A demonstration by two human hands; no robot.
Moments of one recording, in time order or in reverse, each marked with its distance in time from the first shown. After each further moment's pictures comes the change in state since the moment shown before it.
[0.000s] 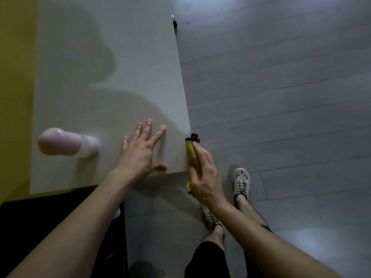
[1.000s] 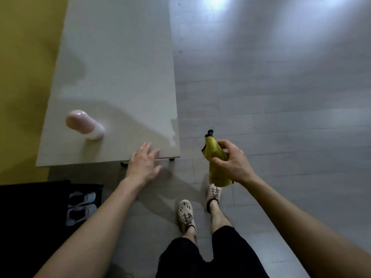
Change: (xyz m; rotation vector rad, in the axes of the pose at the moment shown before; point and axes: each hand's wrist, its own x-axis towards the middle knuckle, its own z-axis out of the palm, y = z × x) left_hand -0.069 0.033 0.057 -0.194 0.113 -0.048; right_hand -0.035 -0.066 -0.176 -0.281 -0.127 0.188
